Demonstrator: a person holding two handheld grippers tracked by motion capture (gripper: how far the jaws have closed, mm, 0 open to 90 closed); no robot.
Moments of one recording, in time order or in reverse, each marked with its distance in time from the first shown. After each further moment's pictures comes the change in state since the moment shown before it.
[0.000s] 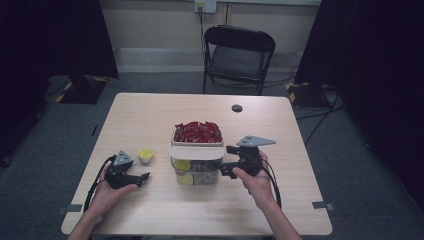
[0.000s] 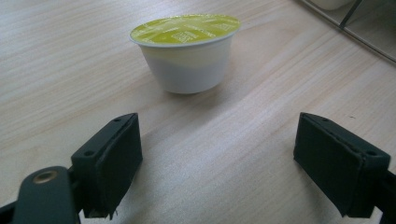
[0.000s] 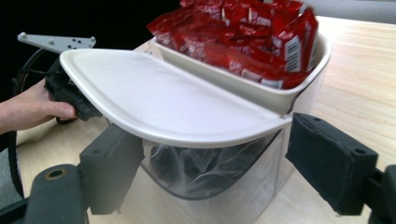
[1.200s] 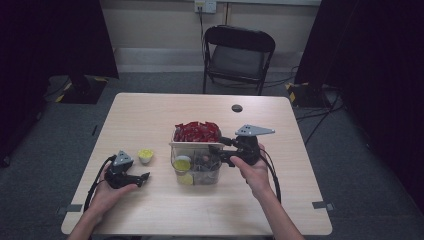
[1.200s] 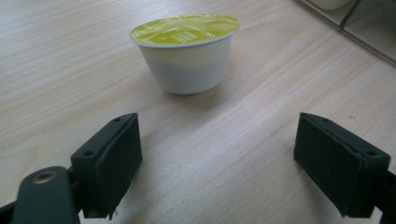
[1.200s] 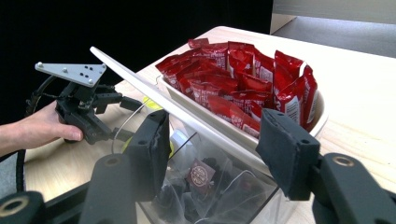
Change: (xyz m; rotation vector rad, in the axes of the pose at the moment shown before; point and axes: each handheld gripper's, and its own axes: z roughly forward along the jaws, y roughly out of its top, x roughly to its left) left arm 0.000 0.000 0.000 -0.003 -0.001 -0.002; right arm -0.004 0.028 0.004 -0.049 0.030 -0.033
